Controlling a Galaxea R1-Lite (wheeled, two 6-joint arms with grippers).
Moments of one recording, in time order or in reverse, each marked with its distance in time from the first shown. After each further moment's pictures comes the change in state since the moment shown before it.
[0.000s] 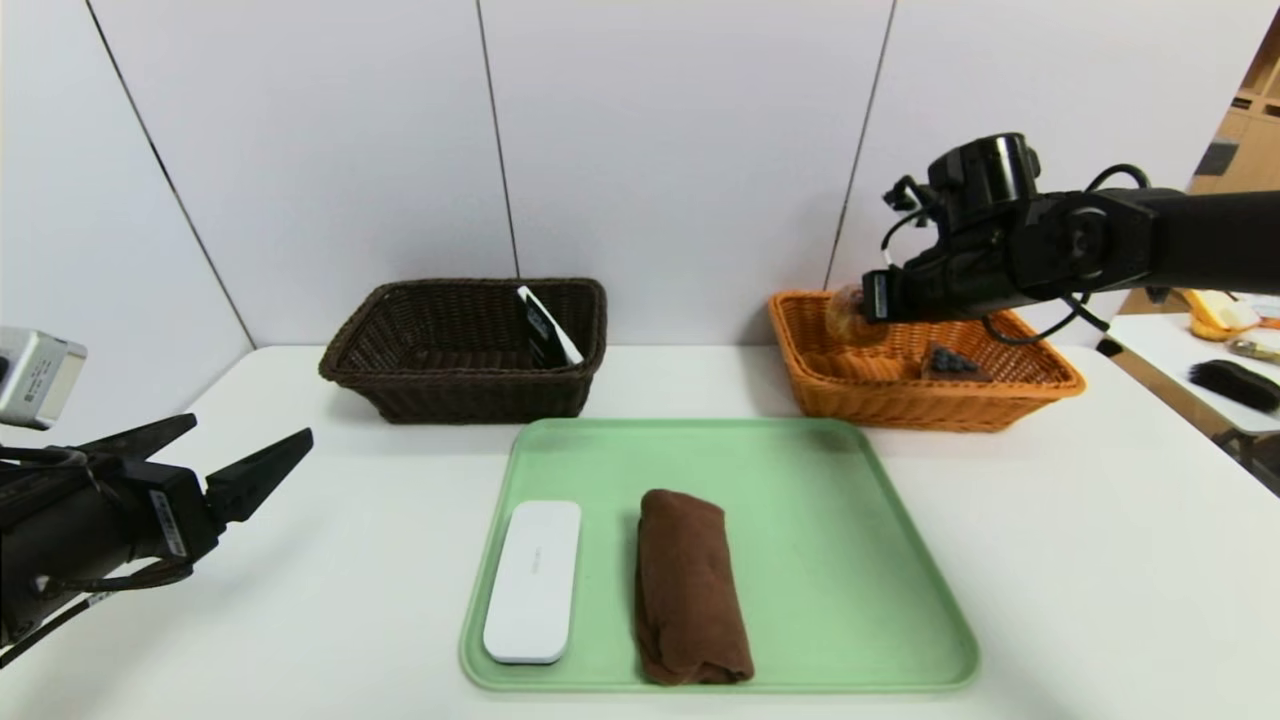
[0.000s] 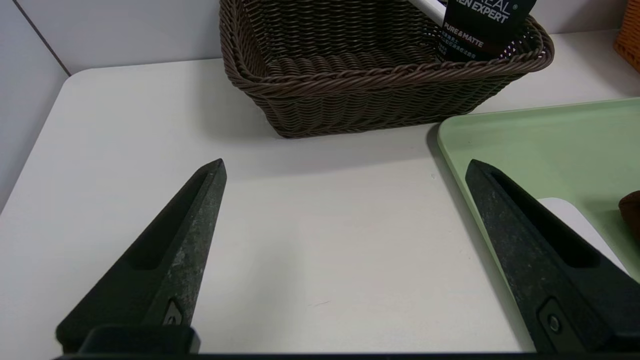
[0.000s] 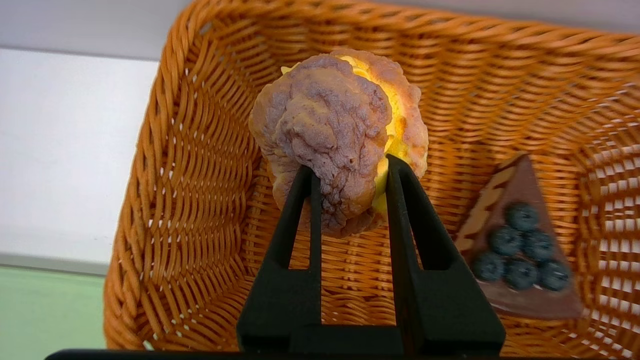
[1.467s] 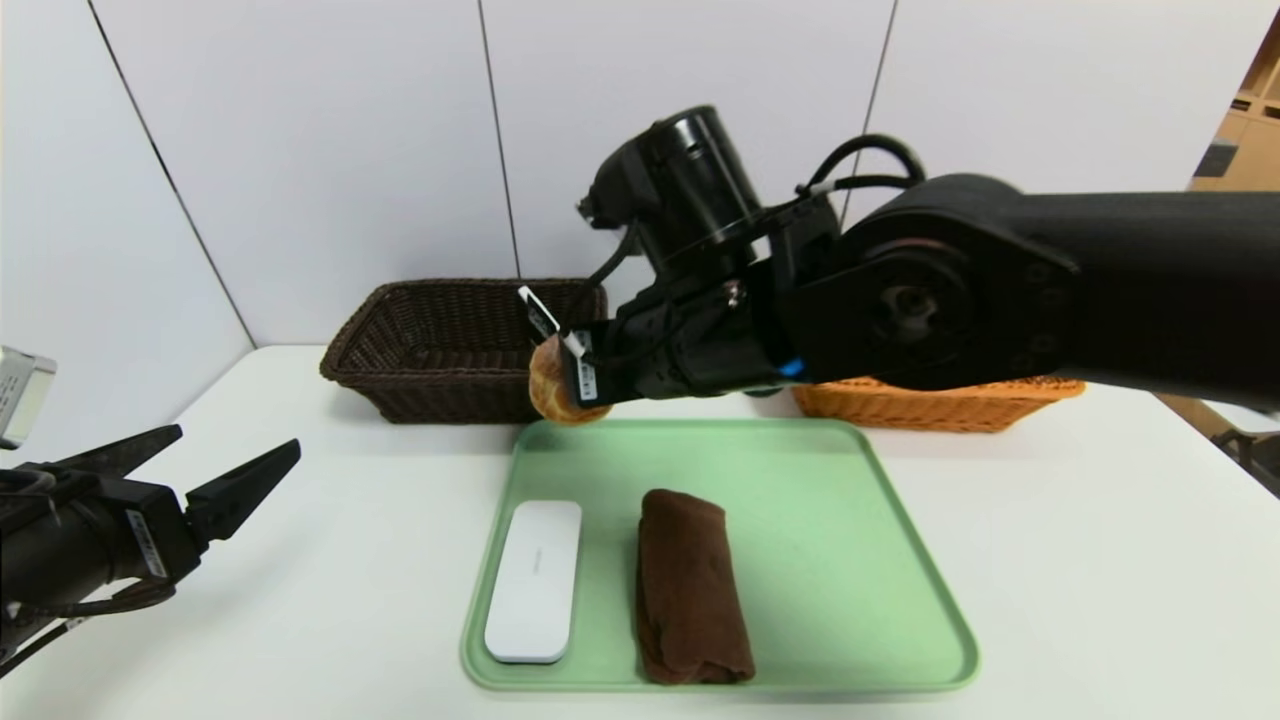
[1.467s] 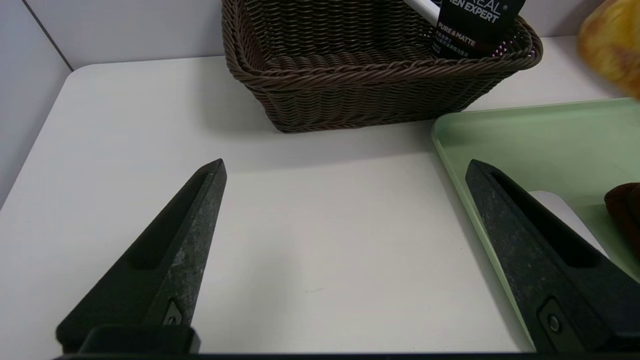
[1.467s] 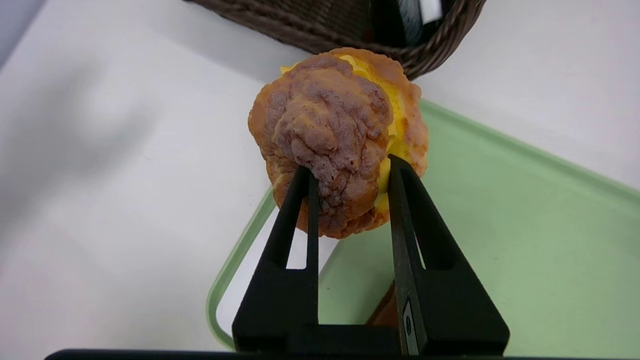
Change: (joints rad) left arm 0.000 -0.057 0.024 0.022 0.001 -0.013; right arm 0.668 -0.064 -0.115 0.122 -0.088 0.262
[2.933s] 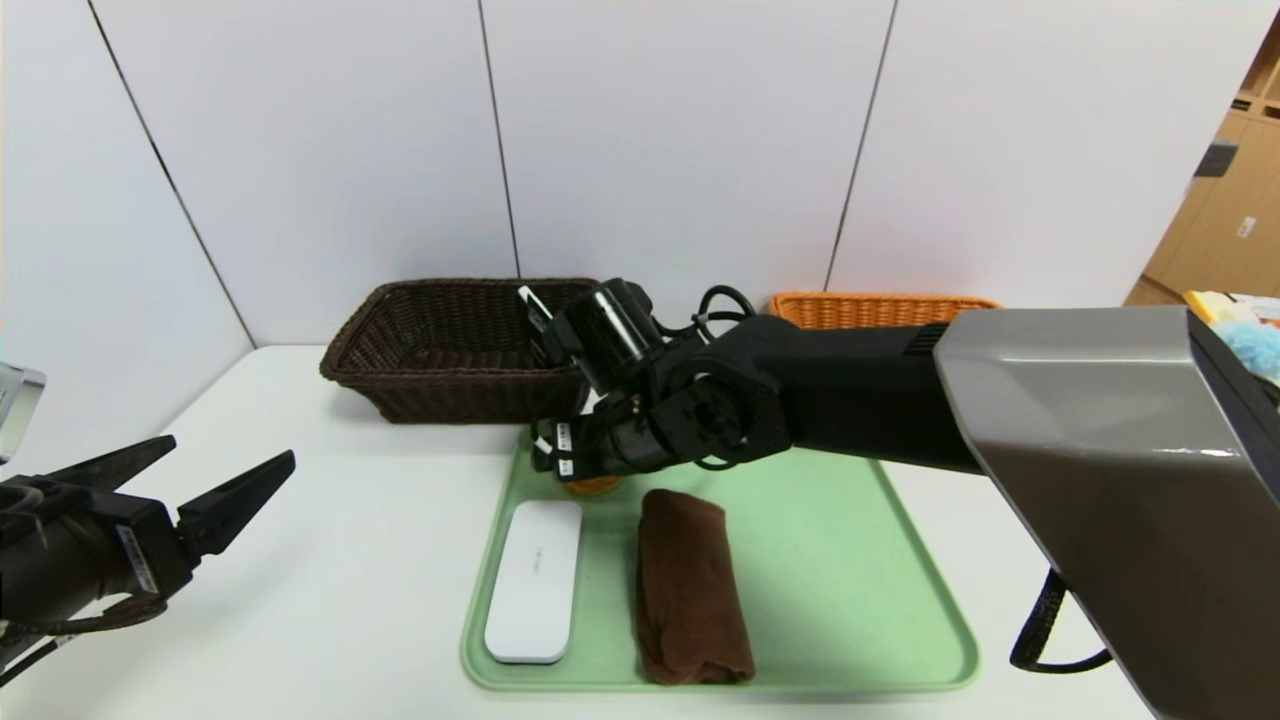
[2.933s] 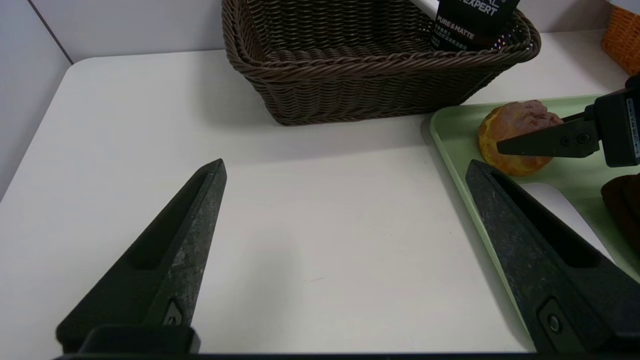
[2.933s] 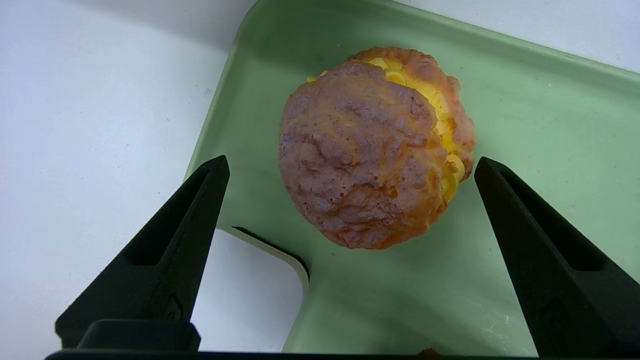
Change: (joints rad) left arm 0.000 -0.030 0.015 0.016 0.001 -0.004; right arm -0.024 0.290 -0.078 0.000 0.001 0.111
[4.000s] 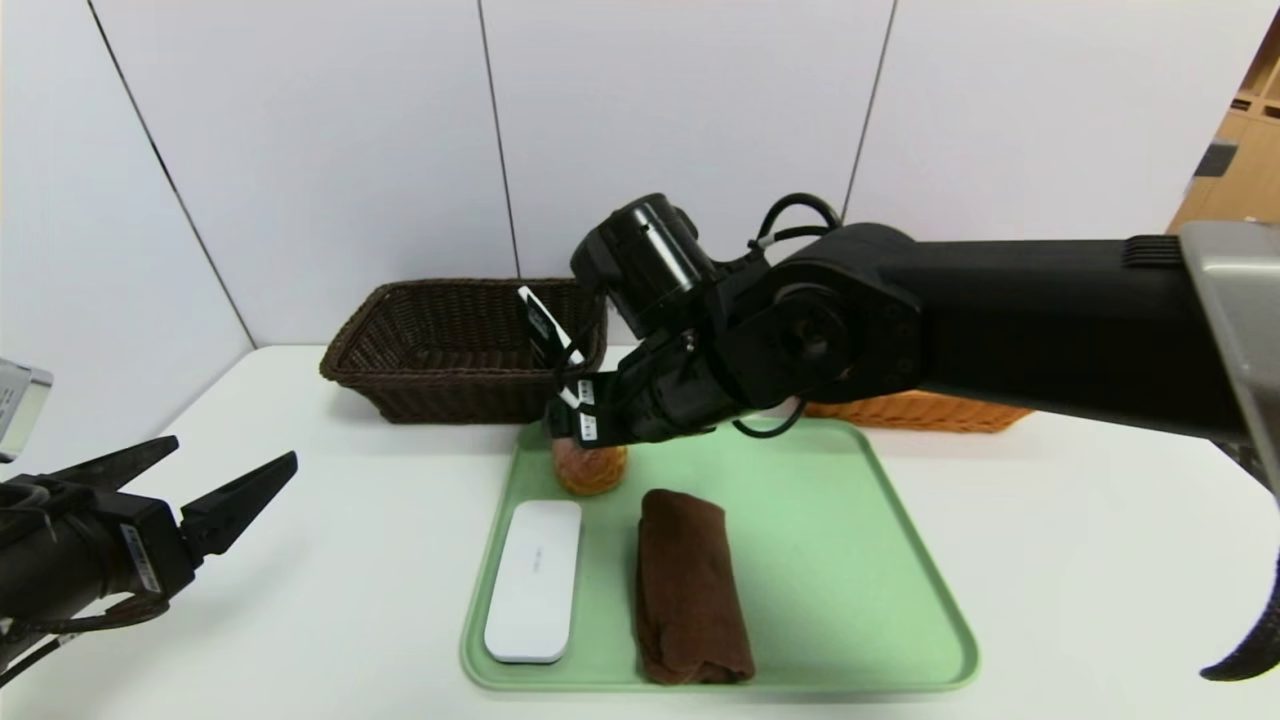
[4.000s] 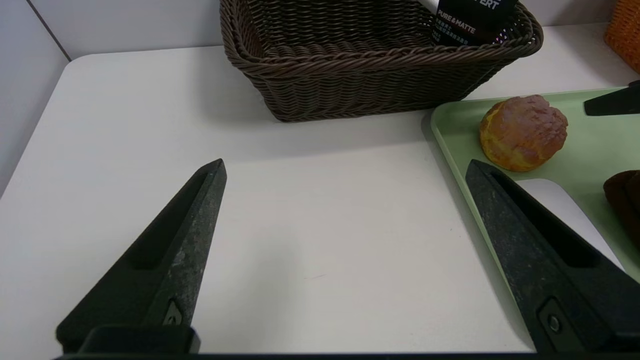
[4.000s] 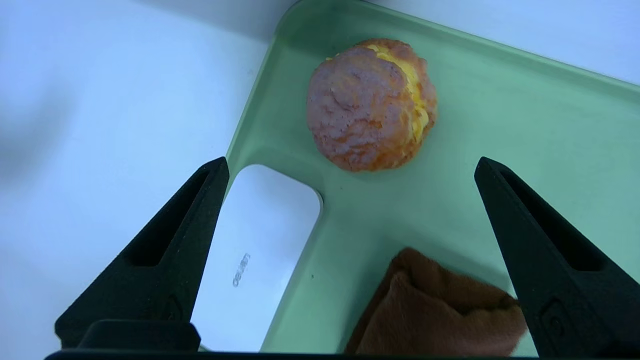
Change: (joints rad) left arm 0.000 0.004 -0.006 0.017 0.000 0.005; right arm 0.007 -0.145 0.001 0.129 0.017 0.004
